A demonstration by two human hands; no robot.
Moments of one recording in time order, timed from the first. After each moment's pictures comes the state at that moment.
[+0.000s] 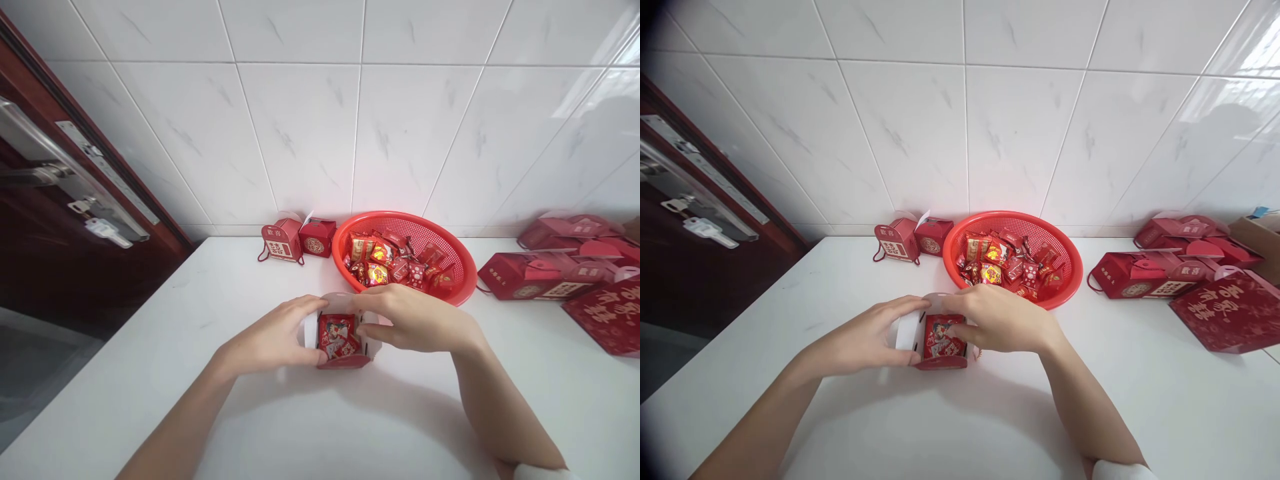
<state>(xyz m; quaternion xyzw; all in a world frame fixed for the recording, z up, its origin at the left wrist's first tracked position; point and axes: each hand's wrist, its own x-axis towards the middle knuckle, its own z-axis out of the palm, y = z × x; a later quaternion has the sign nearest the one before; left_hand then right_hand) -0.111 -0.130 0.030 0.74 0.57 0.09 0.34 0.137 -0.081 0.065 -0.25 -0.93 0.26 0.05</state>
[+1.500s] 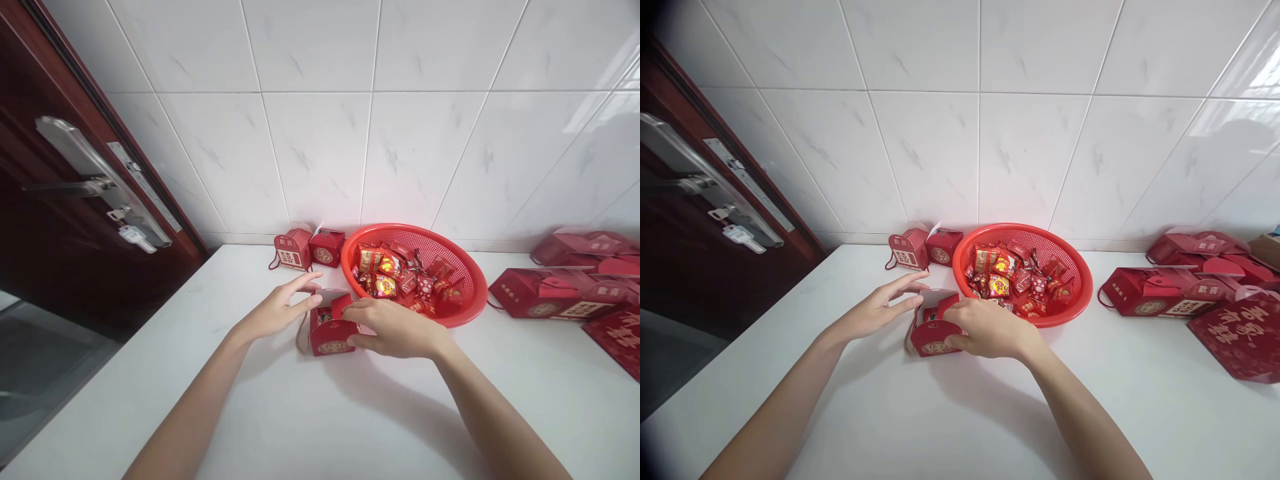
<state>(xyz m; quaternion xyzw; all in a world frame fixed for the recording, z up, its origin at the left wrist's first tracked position) -0.142 -0.099 0.017 0.69 0.59 0.25 0.35 0.108 -0.070 0.038 -0.28 -0.93 0.24 0.00</state>
